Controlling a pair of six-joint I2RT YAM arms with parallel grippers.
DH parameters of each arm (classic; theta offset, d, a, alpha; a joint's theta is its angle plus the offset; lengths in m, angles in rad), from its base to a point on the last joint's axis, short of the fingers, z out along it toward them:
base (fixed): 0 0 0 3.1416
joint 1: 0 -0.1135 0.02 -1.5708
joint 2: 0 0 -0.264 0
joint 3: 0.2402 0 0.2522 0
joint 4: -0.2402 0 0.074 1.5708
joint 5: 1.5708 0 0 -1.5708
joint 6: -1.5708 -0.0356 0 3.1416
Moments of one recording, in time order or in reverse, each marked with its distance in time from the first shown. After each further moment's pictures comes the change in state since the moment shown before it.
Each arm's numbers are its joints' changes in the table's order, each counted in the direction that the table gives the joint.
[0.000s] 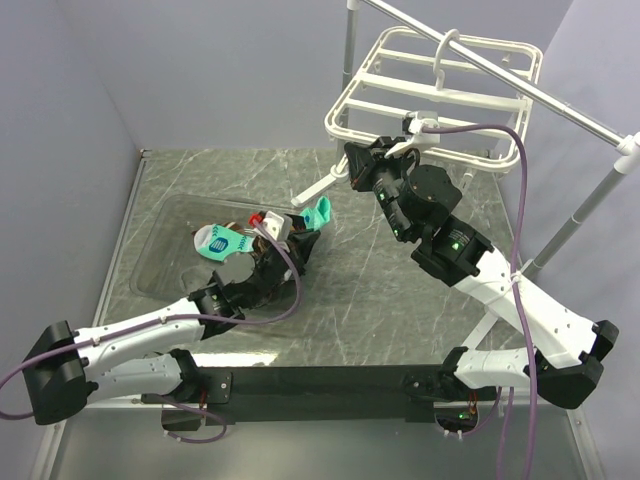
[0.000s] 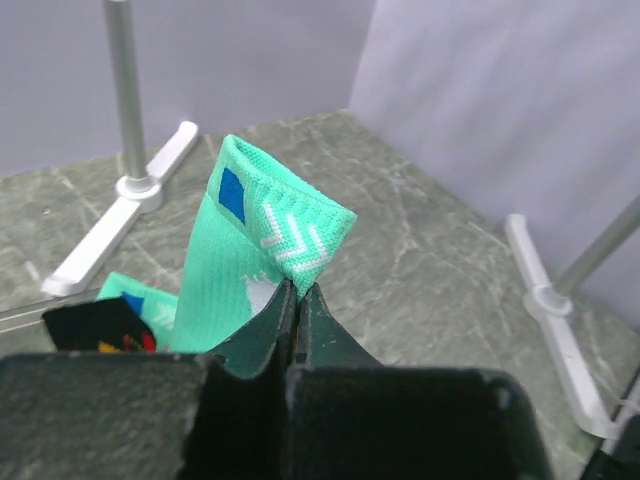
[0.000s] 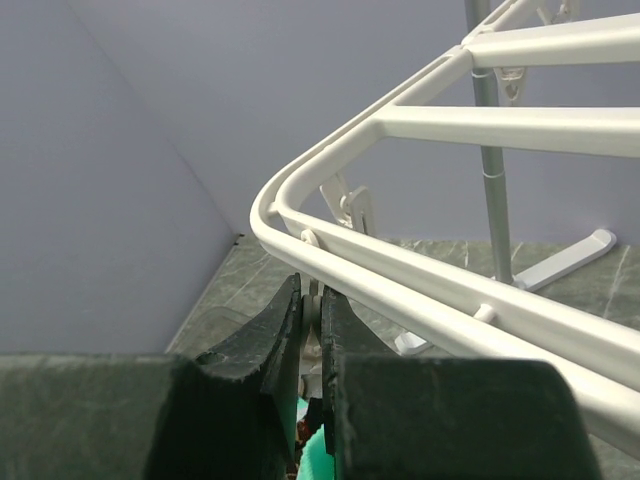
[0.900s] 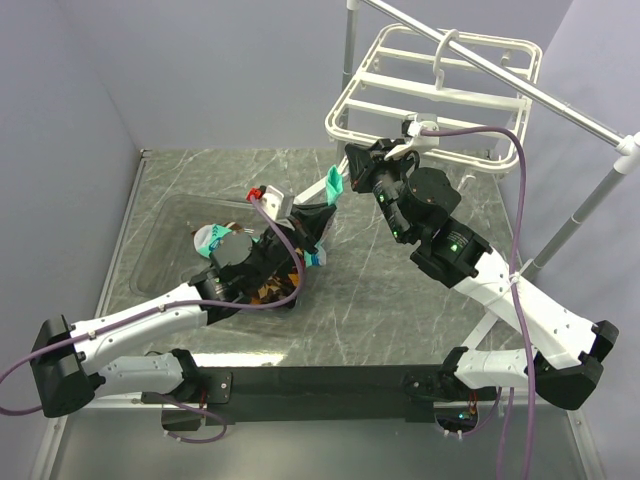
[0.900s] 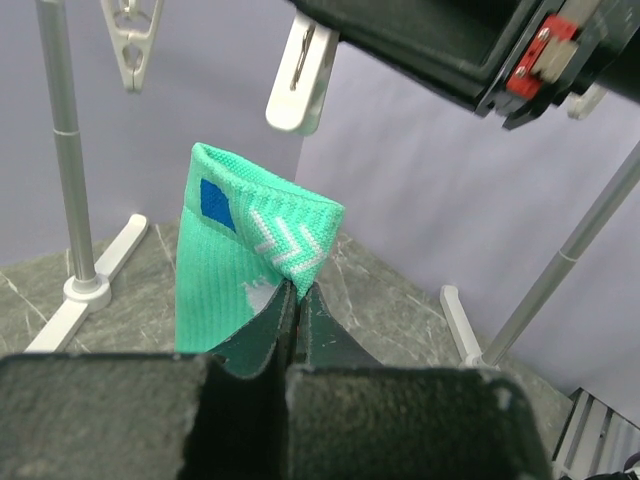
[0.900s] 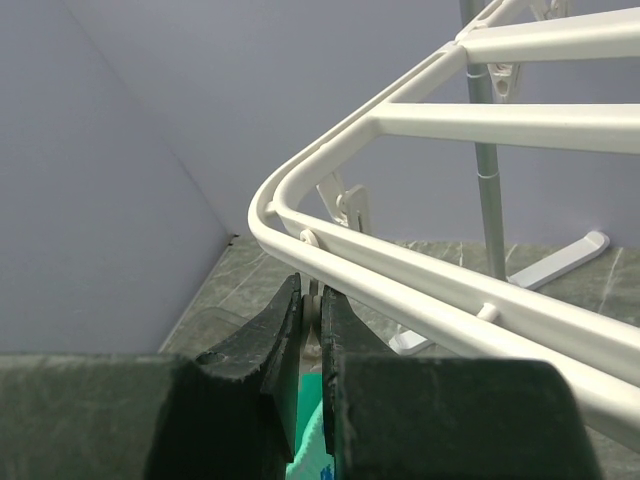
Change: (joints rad) left arm 0.000 -0.069 0.234 -0.021 0.089 0.014; right arm 0.000 0.010 -0.032 0.031 0.003 0.016
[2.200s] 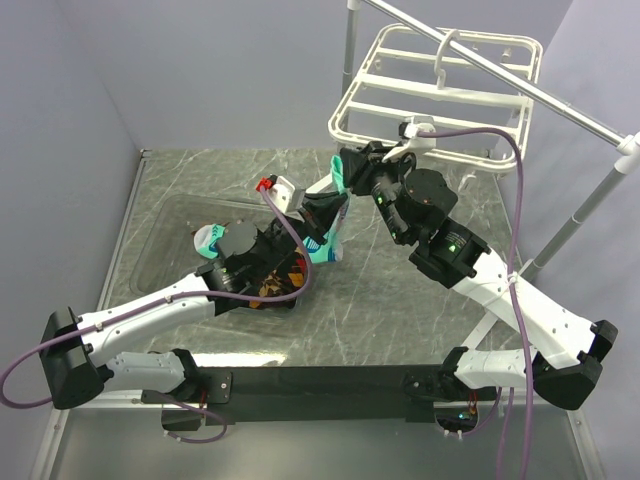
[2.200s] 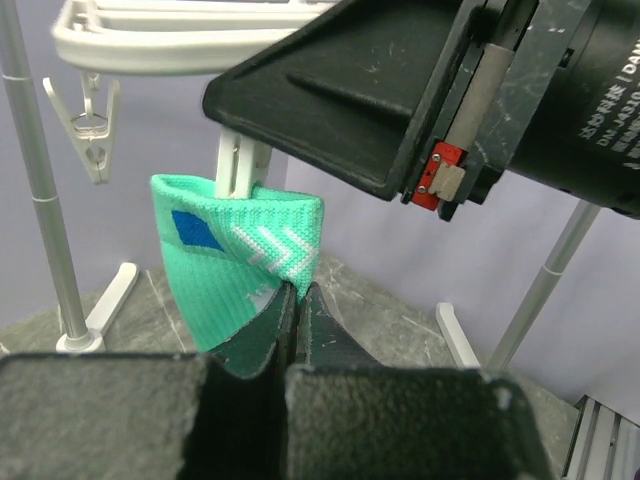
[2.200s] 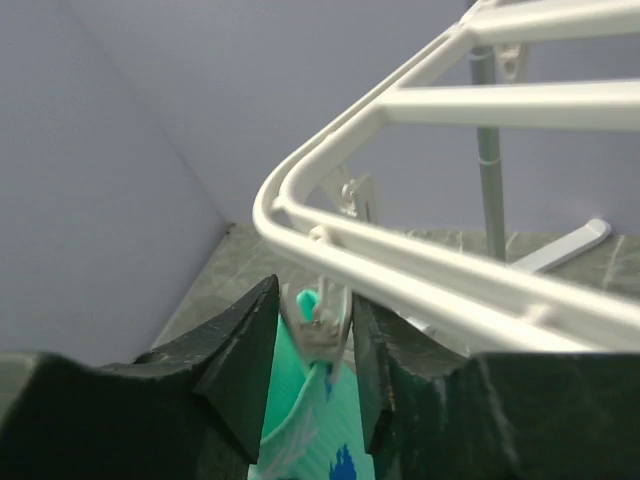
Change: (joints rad) left arm 0.000 -0.067 0.114 0.014 0.067 -0.074; right arm 0.000 0.000 -0.014 0.000 0.006 -0.018
